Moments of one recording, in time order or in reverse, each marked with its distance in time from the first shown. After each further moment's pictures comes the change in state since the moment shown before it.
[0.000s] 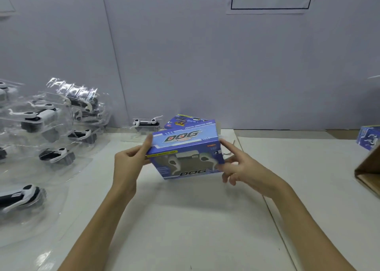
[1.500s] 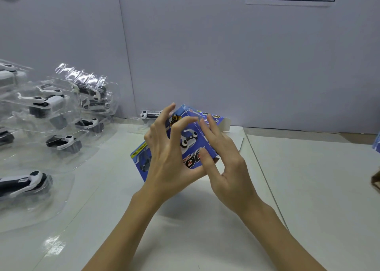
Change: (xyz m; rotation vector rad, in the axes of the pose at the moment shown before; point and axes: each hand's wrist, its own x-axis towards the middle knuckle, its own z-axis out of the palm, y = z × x) left_hand -0.043 0.018 0.045 0.584 -0.003 0.916; right_hand -0.013 -0.022 0.082 -0.196 0.254 -0.717
